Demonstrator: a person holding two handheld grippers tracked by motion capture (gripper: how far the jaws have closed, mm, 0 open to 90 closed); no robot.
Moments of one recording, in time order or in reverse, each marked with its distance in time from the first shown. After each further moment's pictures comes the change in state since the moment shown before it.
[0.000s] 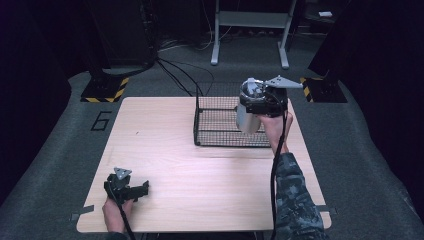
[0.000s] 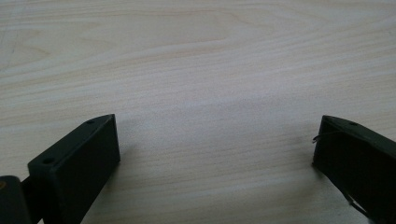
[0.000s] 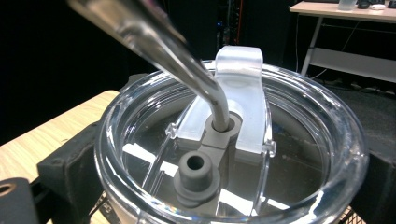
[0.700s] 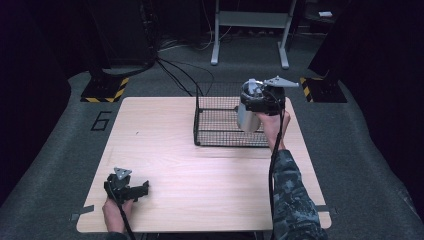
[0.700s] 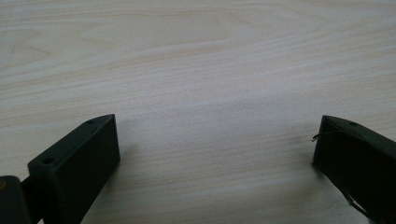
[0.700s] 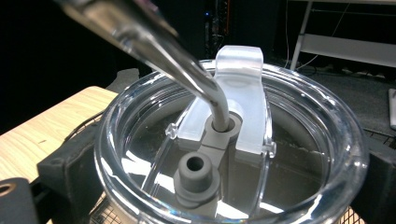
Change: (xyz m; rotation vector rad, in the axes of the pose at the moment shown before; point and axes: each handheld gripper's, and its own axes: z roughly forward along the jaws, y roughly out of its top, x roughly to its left) left arm 0.000 0.000 0.000 0.002 0.000 -0.001; right arm -0.015 -0.013 0.024 0.031 -0.040 0.042
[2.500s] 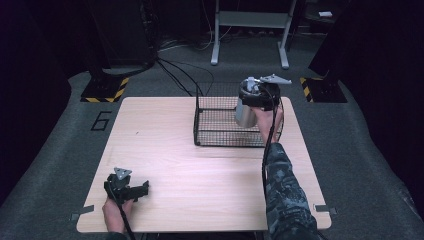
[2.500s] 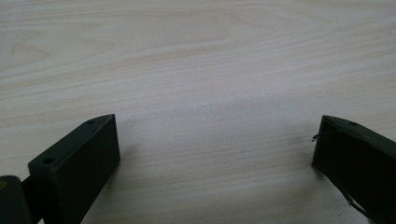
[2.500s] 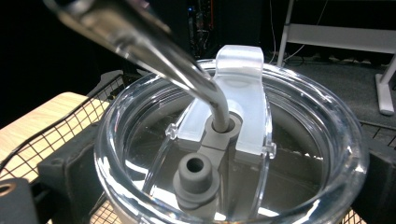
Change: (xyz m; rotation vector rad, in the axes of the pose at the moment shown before) left arm 0.000 0.000 0.000 0.000 0.001 0.002; right arm -0.016 -0.008 0.042 0.012 -0.058 0.059
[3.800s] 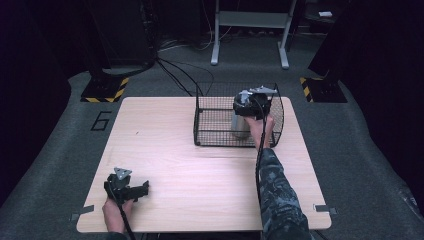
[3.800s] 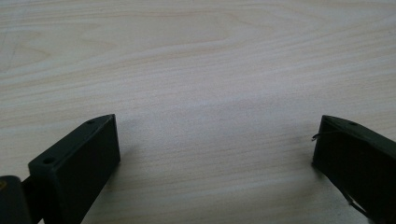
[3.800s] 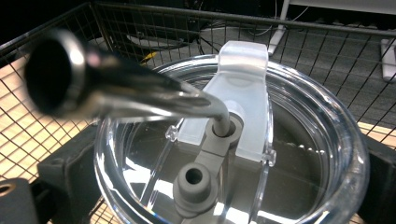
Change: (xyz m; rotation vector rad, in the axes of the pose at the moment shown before) left arm 0.000 0.000 0.001 -0.011 0.006 0.001; right arm 0.002 -0.046 0.042 0.123 -0.023 -0.008
